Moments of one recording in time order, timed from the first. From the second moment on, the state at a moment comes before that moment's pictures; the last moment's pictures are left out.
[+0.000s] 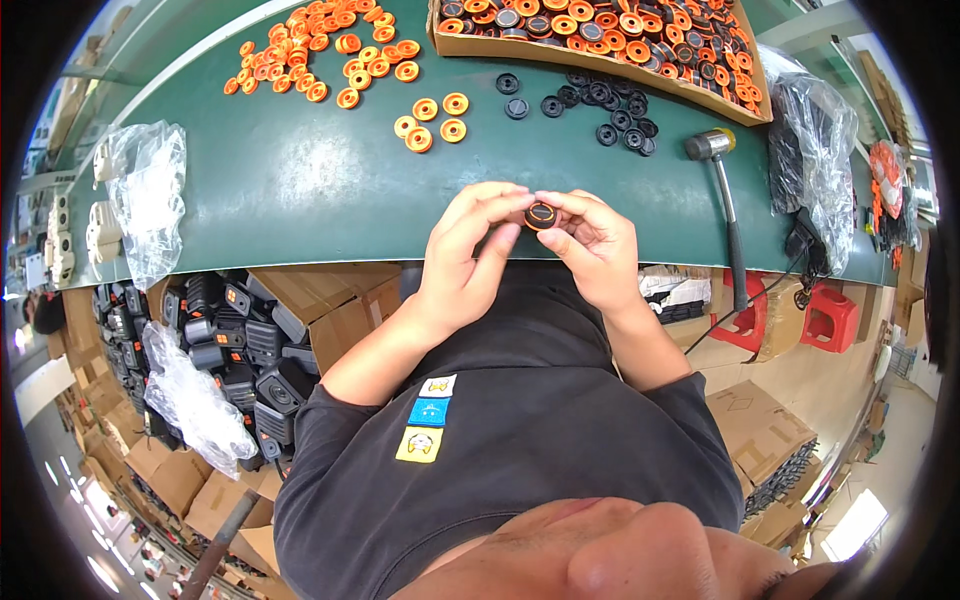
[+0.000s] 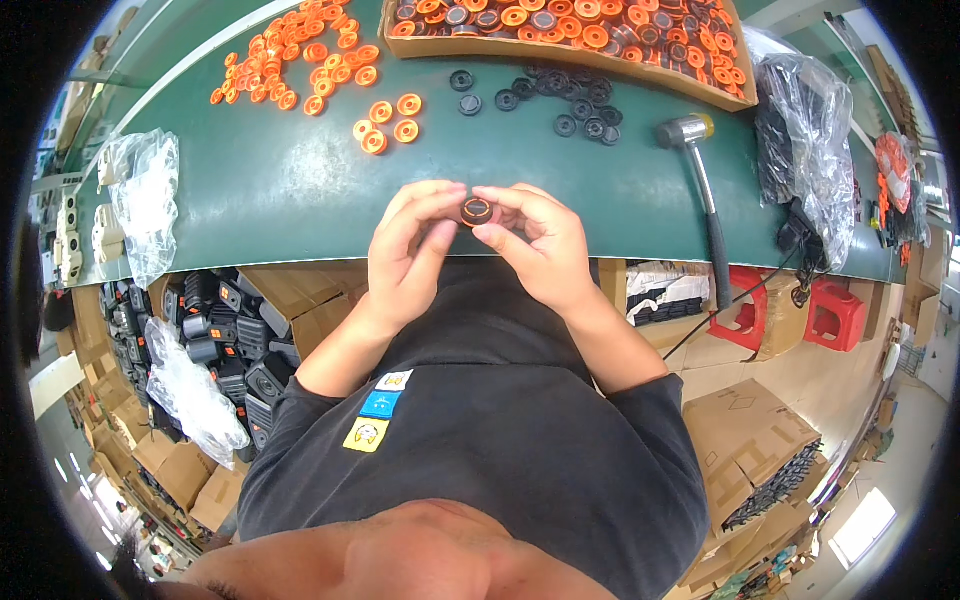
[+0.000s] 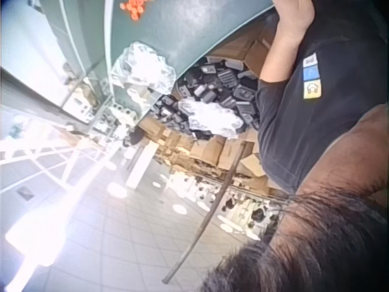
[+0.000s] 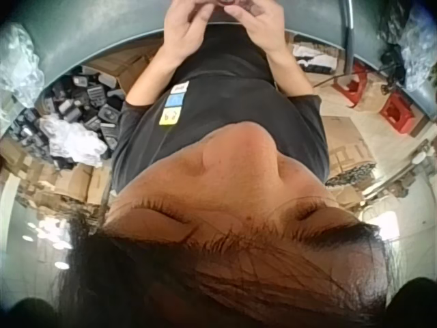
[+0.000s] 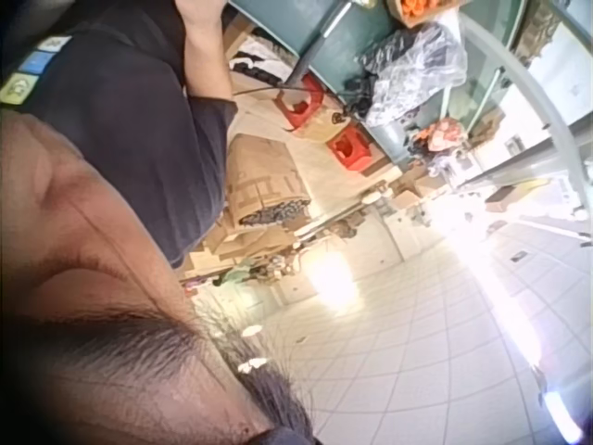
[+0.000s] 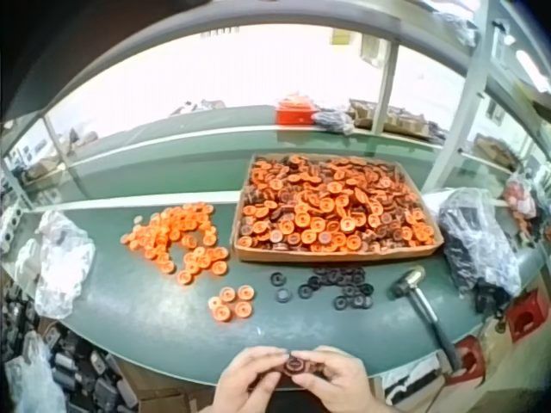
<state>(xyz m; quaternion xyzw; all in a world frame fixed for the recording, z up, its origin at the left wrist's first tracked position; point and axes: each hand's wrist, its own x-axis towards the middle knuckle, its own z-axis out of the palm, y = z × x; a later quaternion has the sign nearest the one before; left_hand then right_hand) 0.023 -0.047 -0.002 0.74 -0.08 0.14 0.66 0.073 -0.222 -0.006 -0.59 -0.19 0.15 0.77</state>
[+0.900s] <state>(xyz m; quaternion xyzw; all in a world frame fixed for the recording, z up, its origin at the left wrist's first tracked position) 0.046 -0.017 -0.003 0.87 -0.12 0.25 0.41 0.340 -0.357 0.051 -0.90 -0.10 -0.19 0.38</state>
